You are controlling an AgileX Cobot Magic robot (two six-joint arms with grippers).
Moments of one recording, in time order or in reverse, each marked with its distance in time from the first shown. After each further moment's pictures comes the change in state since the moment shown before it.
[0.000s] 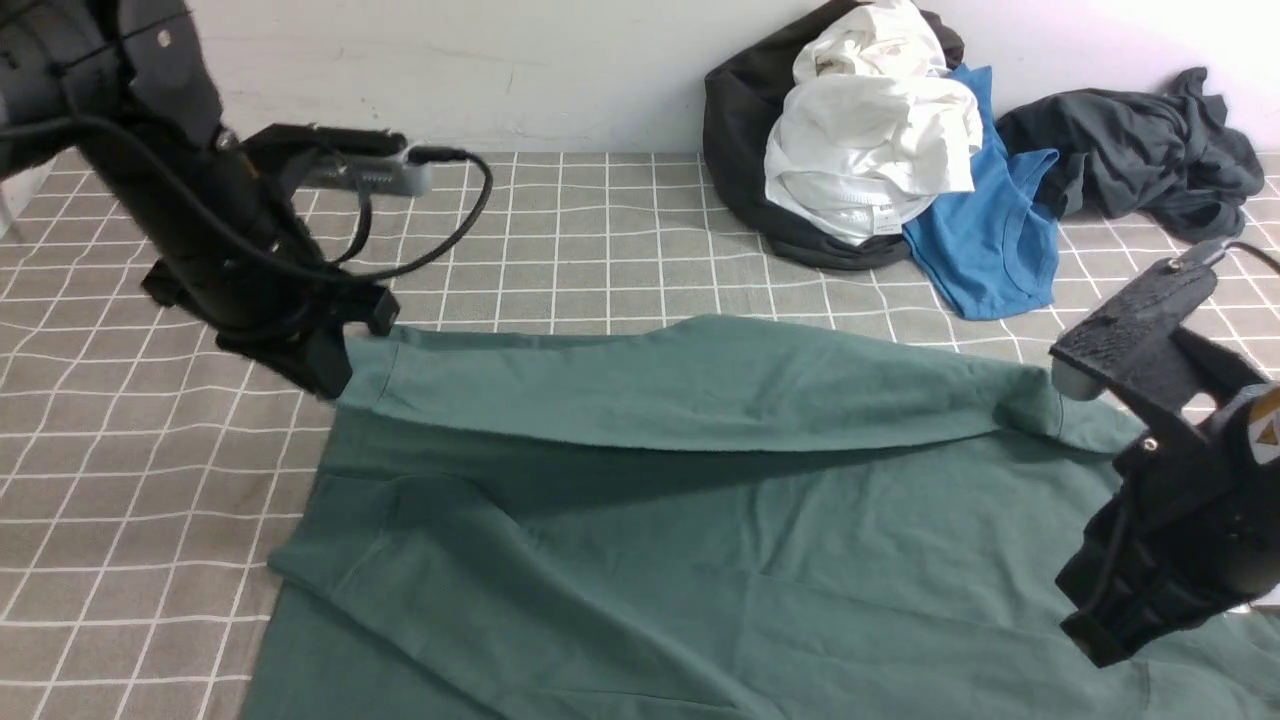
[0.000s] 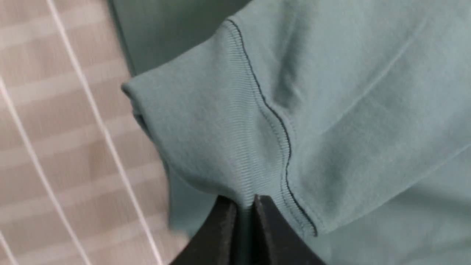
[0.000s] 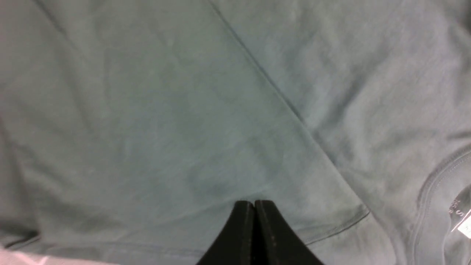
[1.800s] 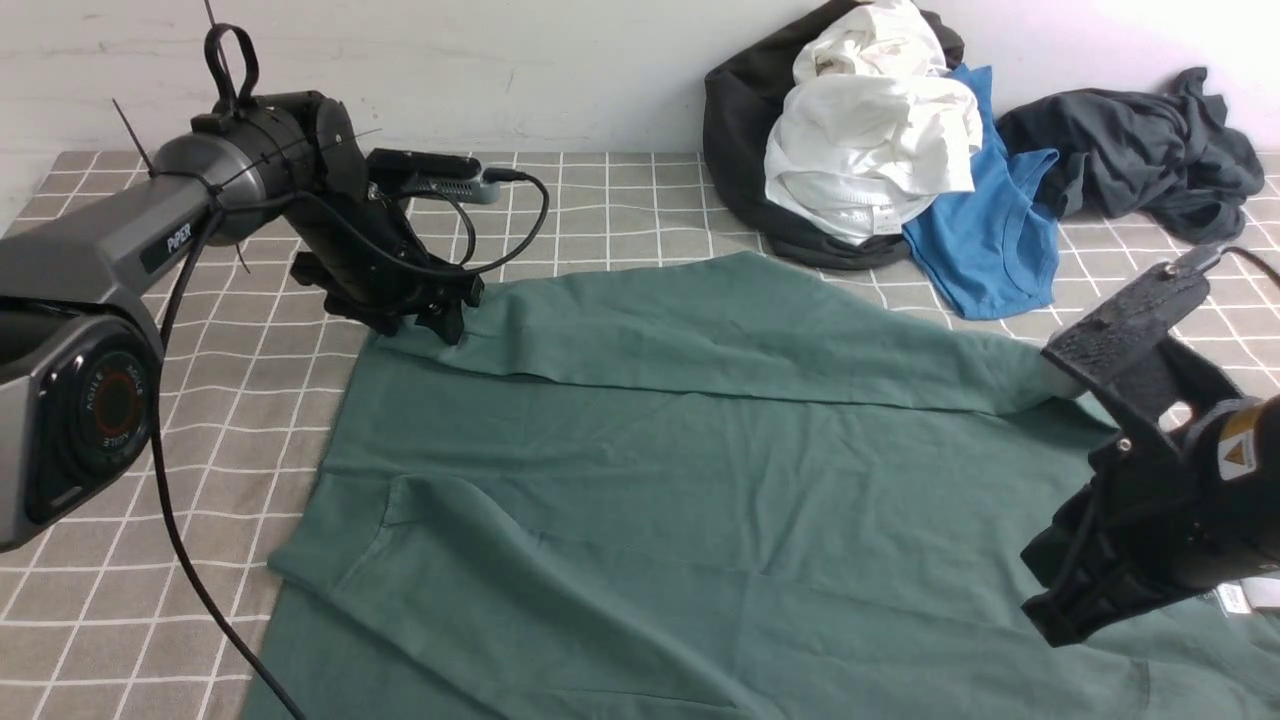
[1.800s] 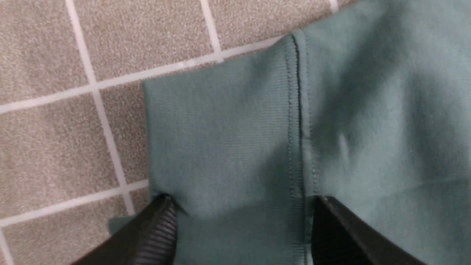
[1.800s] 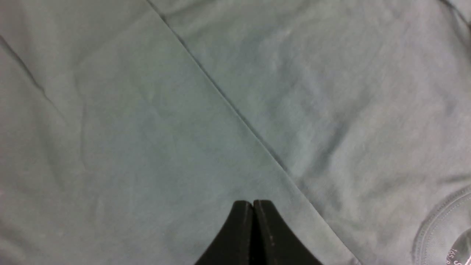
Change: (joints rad) right arm -0.035 0.043 0.091 0.003 -0.244 -0.008; left arm -0.002 0.686 -0.694 0.034 -0.162 -0.035
